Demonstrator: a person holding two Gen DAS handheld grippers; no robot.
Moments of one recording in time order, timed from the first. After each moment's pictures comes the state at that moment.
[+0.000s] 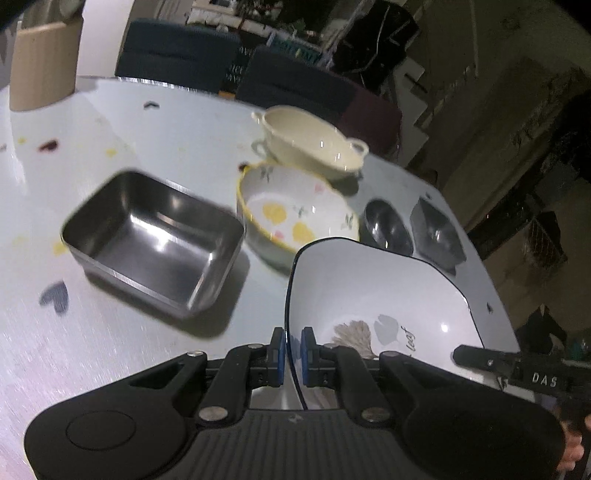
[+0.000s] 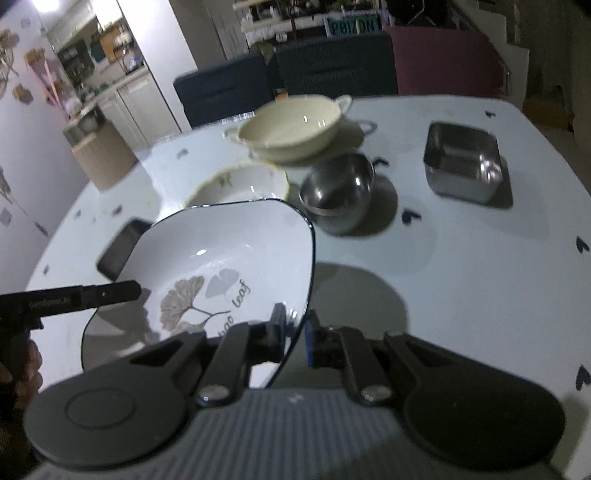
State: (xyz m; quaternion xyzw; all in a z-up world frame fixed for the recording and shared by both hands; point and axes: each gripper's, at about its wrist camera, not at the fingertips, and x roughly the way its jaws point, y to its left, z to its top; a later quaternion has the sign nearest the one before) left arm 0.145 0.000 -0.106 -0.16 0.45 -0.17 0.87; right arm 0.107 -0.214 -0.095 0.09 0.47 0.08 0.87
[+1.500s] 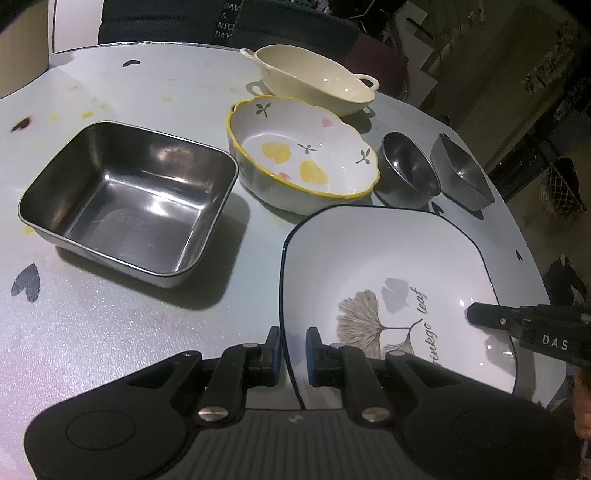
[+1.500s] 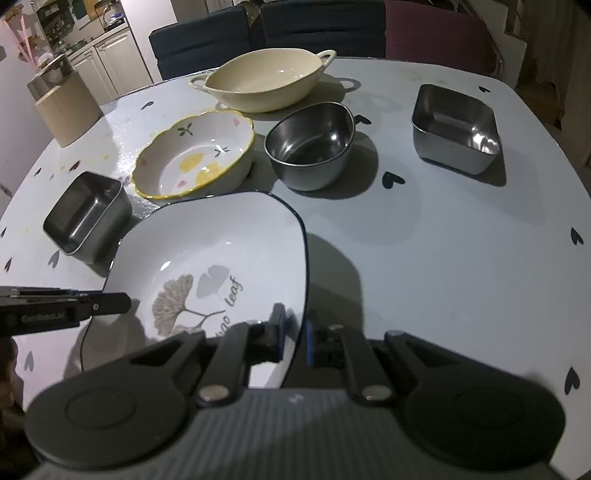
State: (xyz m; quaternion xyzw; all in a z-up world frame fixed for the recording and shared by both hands) left arm 0.168 -0.024 -0.139 -0.10 0.51 -0.17 0.84; right arm 0.125 -0.209 -0.125 0.03 0.51 0.05 0.86
